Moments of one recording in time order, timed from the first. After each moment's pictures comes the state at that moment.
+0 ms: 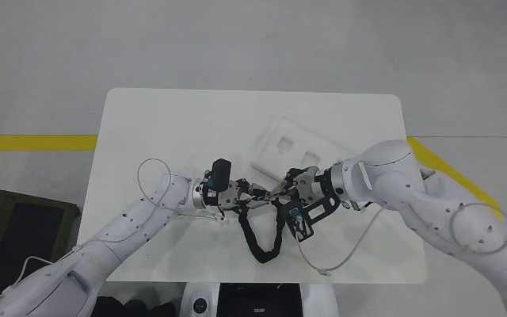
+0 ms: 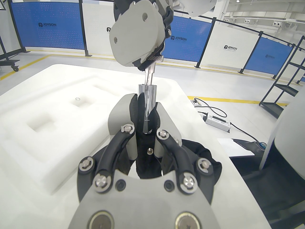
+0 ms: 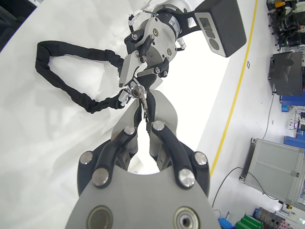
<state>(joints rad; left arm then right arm) 0.79 -1.02 -0.56 -1.18 1.41 -0.96 0.86 -0.57 -0.77 0.63 -1.93 -1.52 -1.01 0.08</state>
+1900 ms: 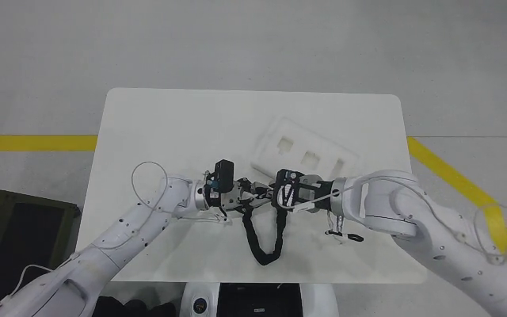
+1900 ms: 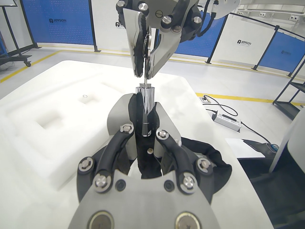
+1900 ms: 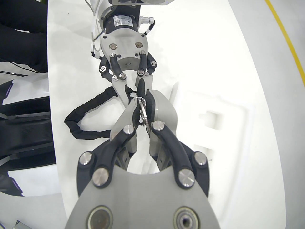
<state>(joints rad) 0.86 -1.01 -0.65 -1.28 1.34 -0.91 0.69 -0.83 -0.77 0.78 -2.06 -0.80 -0.49 0.70</state>
